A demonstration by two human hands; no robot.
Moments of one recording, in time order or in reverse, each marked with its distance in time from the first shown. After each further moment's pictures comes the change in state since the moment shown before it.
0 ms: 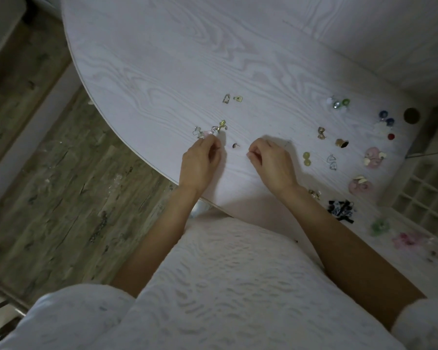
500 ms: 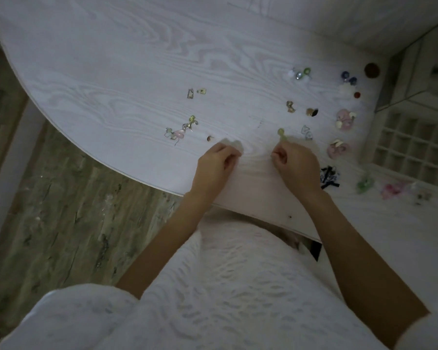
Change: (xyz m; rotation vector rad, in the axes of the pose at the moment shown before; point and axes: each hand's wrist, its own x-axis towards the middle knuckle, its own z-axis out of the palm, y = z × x) left_hand -0.016 0.034 0.038 -0.090 -0.191 0.287; right_hand -0.067 0.041 -0.028 -0.002 0.140 0.371
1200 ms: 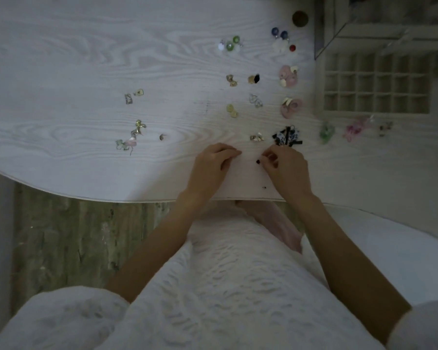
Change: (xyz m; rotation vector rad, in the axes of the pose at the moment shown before) left_hand -0.009 0.030 0.044 0.058 -0.234 0.369; right_hand -0.080 0.033 -0.004 0.149 0.089 0.332
